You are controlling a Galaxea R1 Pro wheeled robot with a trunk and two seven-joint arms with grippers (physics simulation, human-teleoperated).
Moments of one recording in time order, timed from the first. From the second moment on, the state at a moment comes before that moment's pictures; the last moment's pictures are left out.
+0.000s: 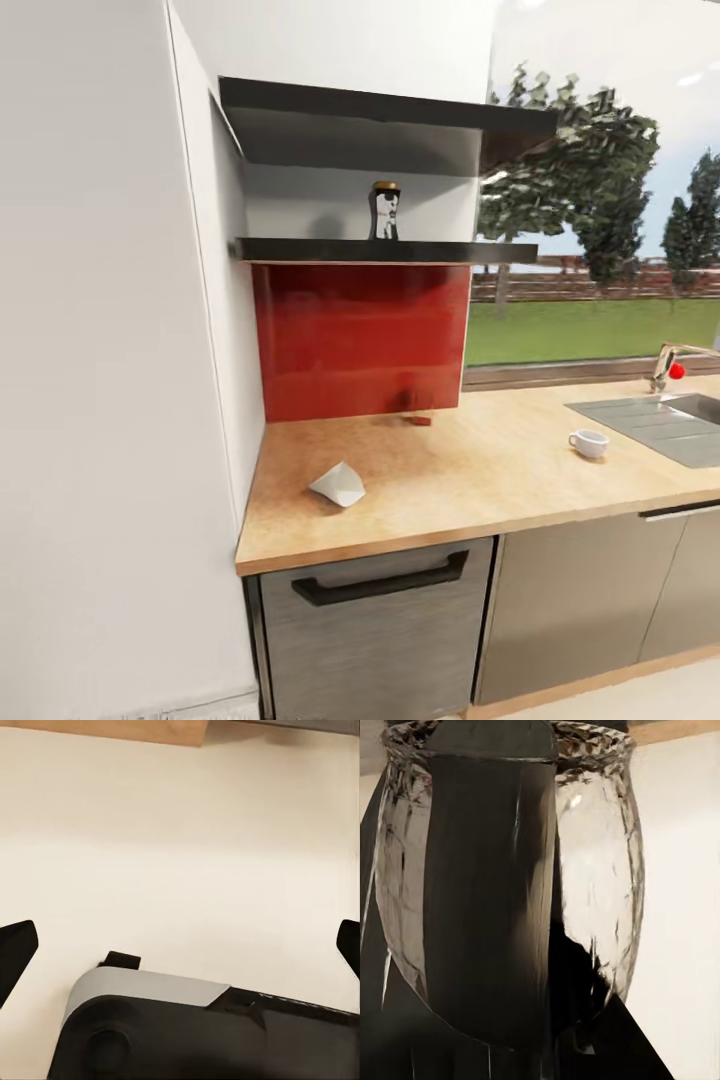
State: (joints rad) left arm 0.00 -0.04 -0.09 -0.02 0.34 -0.47 -0.06; right arm -0.36 -0.20 -0.01 0.03 -0.03 -0.16 -0.09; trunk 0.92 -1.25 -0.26
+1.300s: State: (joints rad) left arm 0.00 -0.07 -0.09 -0.01 0.26 -0.49 -0.06; right arm -0.31 -0.23 -0.02 0.03 -0.03 -0.21 -0.08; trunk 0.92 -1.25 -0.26
